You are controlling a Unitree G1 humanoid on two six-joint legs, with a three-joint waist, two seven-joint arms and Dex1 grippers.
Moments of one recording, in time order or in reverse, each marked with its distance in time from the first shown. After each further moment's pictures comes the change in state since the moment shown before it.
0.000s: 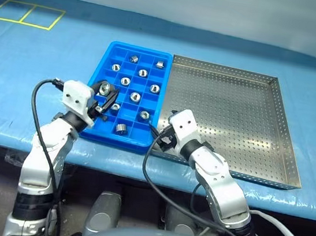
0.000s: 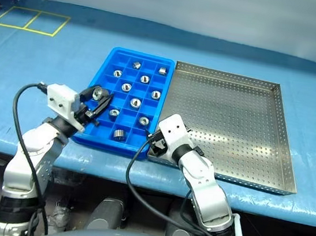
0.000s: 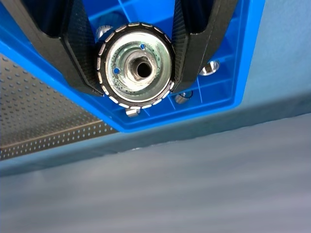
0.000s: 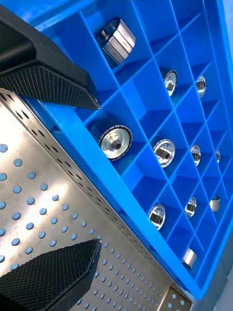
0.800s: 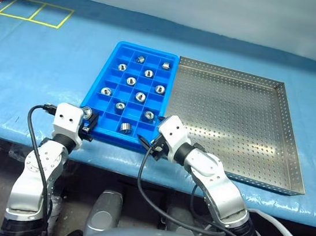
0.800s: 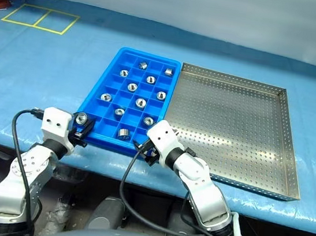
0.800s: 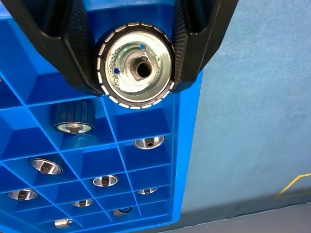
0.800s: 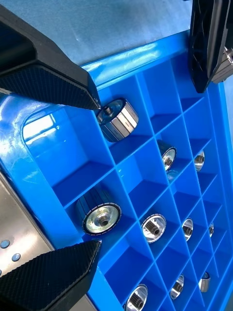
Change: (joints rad) left arm 0.138 -0.002 0.004 -0.060 0.081 0.189 0.175; right arm -0.018 -0.041 0.060 0.026 0.033 -0.051 0.106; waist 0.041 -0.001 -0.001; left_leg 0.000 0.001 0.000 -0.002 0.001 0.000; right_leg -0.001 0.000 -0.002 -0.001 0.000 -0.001
